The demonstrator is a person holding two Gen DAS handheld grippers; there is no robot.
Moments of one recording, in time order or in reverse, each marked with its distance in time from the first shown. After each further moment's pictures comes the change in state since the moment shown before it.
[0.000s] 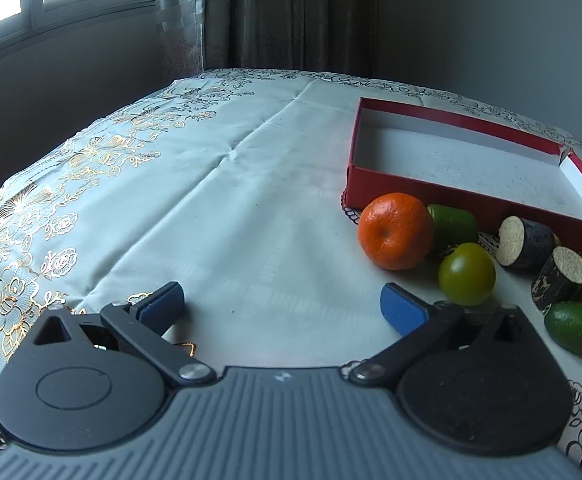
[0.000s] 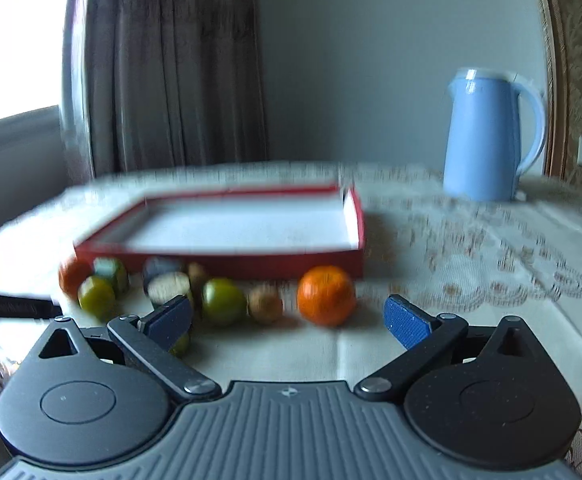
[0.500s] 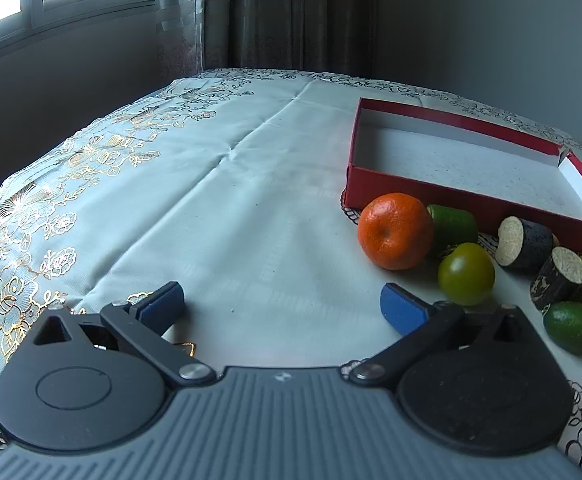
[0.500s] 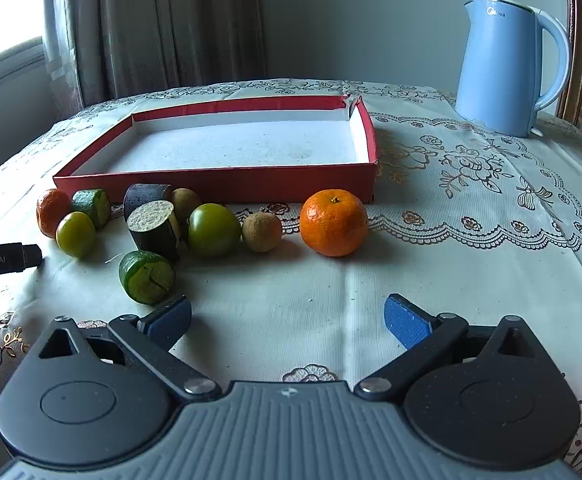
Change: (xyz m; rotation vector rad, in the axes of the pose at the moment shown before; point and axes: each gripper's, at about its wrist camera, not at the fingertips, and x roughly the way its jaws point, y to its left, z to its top) left arm 0.001 0.000 0.001 -0.001 0.002 -0.001; right arm 0.027 -0.001 -0.005 0.000 0.229 0.003
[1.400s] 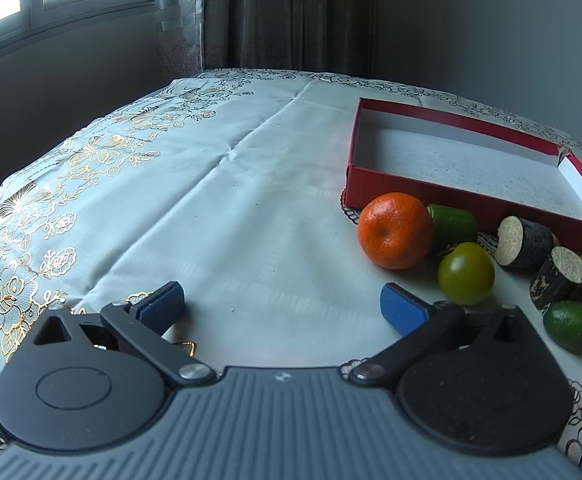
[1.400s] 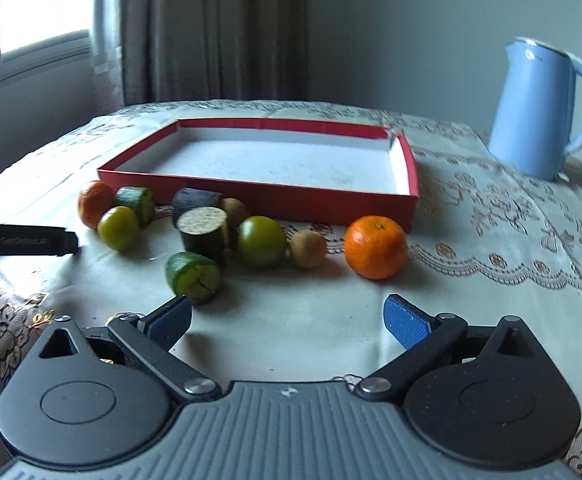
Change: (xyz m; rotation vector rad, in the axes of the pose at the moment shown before) left arm 0.000 0.001 0.000 -0.001 0.000 -0.001; right arm -0.013 0.019 -0.003 -0.126 -0.076 0.072
